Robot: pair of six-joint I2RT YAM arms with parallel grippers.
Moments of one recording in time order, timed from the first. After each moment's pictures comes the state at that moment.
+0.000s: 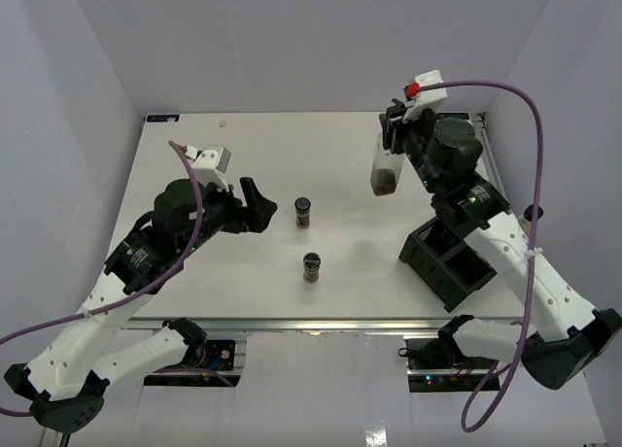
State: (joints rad) left arm -0.68 0.86 1.17 -0.65 -0.14 -0.45; right arm 0.60 1.19 1.32 -0.11 0.24 -0.11
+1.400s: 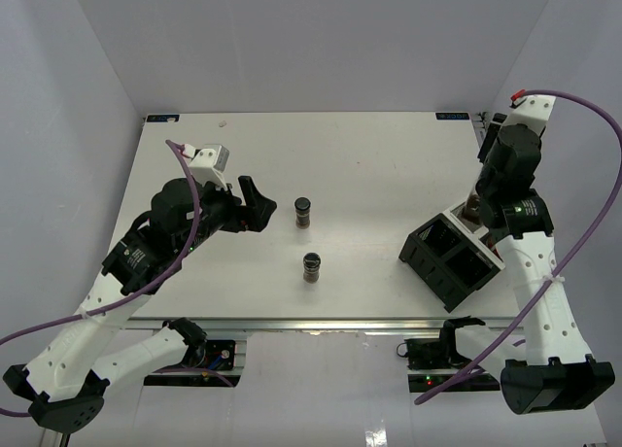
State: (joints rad) left arm -0.68 0.86 1.19 -0.66 -0.14 -0.45; right arm 0.13 1.03 1.22 -0.31 0.58 -0.04
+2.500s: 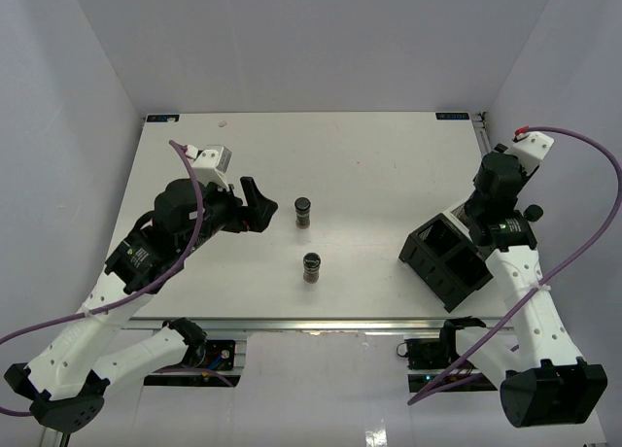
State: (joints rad) left arm -0.68 0.86 1.17 -0.64 -0.14 -0.45; right arm 0.11 0.96 0.95 -0.23 0.72 0.18
